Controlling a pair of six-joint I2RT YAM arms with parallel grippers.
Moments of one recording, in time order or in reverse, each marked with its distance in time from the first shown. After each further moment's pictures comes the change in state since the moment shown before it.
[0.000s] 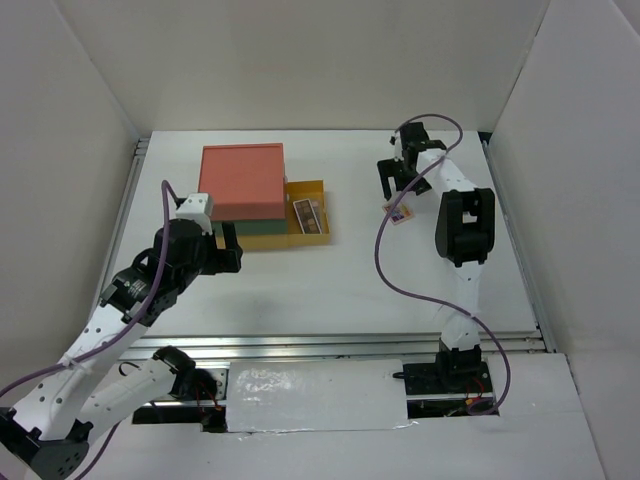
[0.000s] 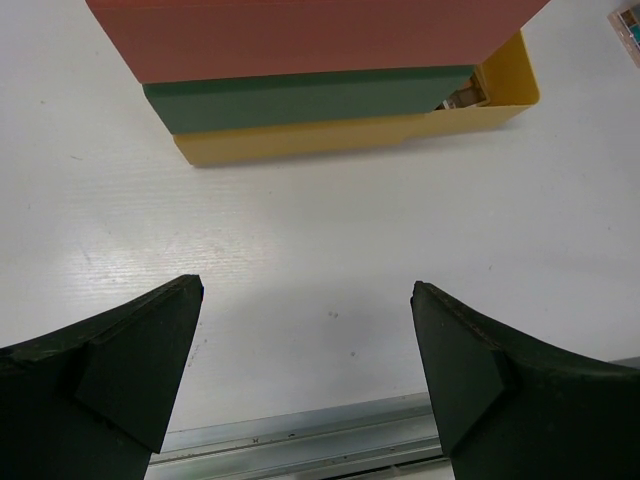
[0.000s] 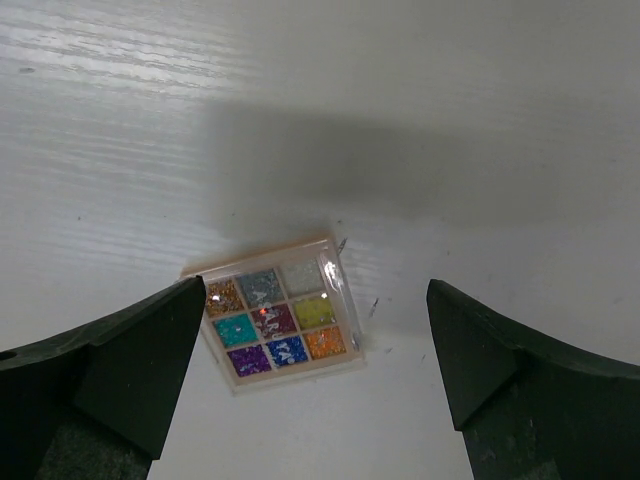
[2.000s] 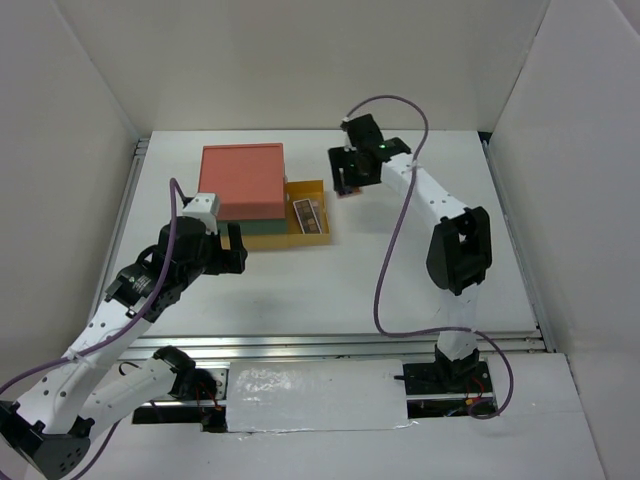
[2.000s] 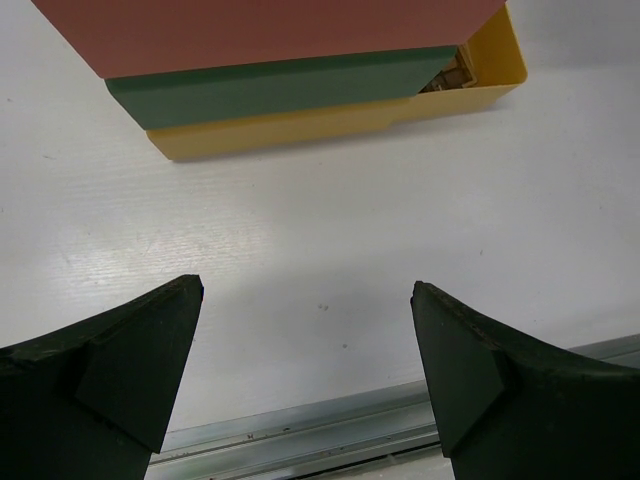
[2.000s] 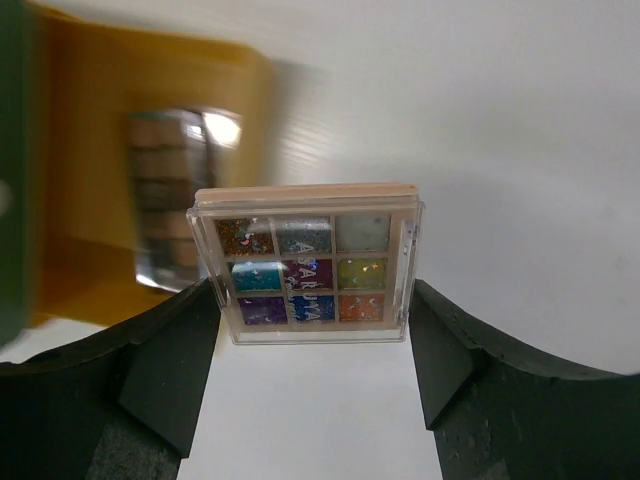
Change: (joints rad) left arm 0.005 0.030 0.000 0.008 0.053 0.022; right arm 0.285 -0.240 -0.063 -0.021 0.004 0.251
